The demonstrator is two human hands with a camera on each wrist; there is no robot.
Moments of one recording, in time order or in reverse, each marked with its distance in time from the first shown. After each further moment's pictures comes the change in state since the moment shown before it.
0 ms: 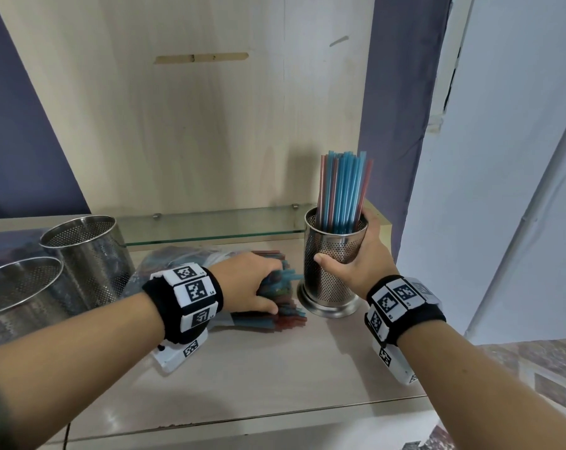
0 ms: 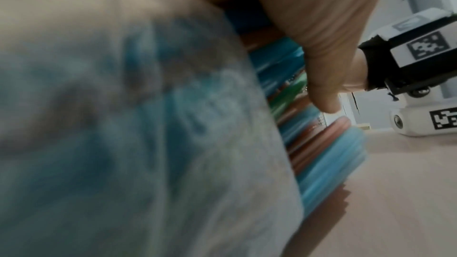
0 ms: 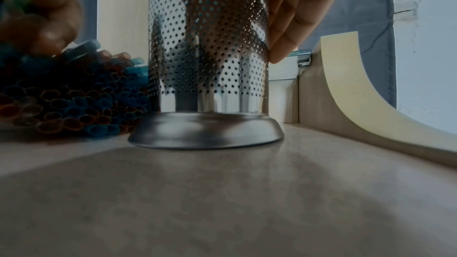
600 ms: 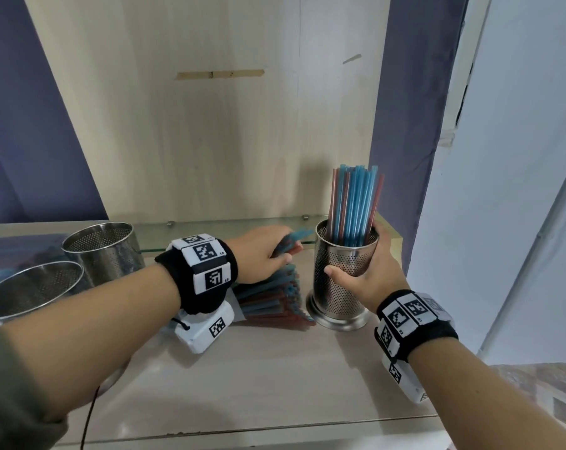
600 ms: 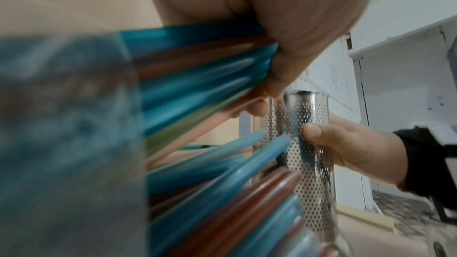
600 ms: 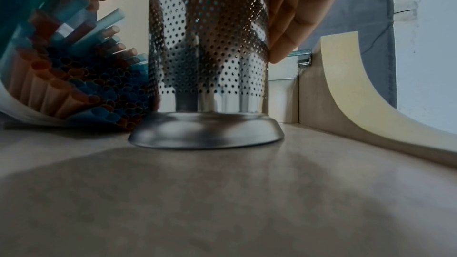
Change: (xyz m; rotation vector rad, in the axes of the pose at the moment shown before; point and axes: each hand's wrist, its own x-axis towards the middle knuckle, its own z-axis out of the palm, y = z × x) left_hand 0.017 -0.009 -0.038 -0.247 0.151 -0.026; right_hand 0.000 -0.003 -0.001 -0.007 -0.011 -0.001
